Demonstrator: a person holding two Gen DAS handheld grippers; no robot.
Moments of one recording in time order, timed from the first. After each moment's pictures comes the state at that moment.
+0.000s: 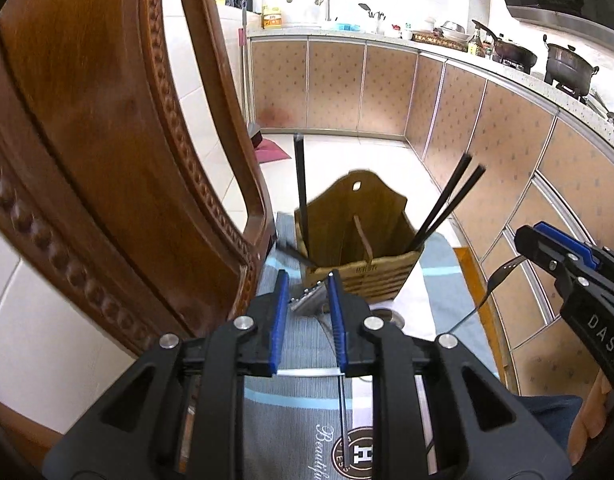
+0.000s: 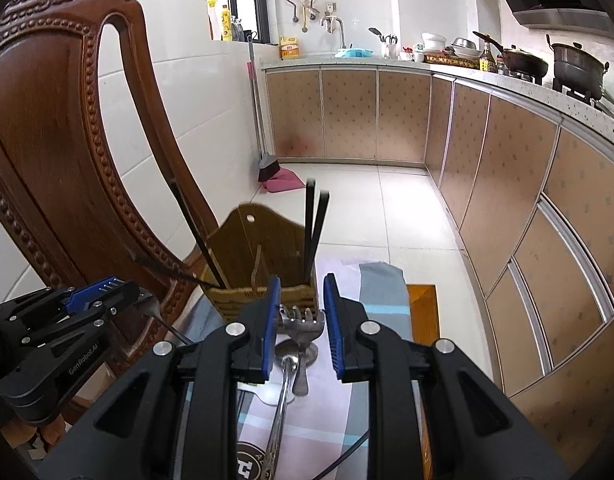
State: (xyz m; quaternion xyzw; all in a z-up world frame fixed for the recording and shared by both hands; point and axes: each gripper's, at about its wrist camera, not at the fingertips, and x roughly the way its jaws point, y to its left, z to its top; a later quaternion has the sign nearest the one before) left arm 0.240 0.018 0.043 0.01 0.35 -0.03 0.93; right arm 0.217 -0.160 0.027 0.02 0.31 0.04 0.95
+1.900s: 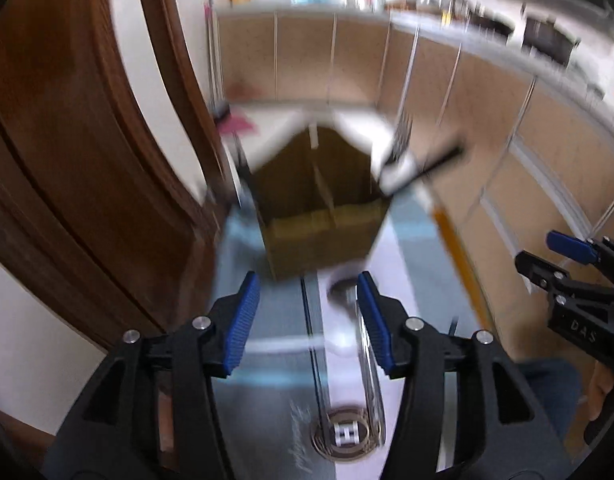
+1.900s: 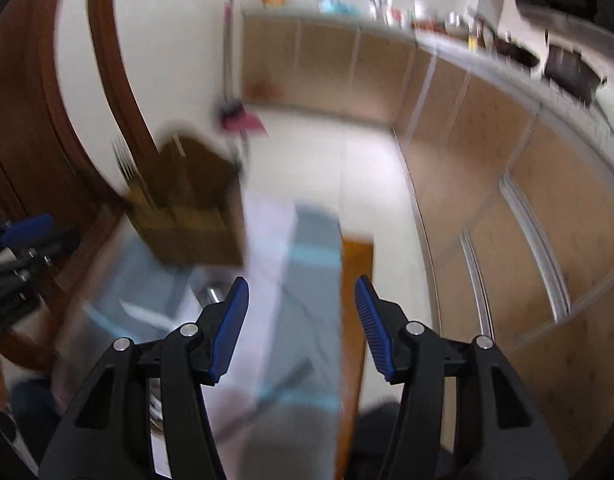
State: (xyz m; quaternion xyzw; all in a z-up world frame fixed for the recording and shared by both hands) left arm 0.250 -0.014 -0.019 0.02 0.43 -0.09 0.90; right arm 0.214 -0.217 -0.026 -0.06 0.44 -0.02 0.90
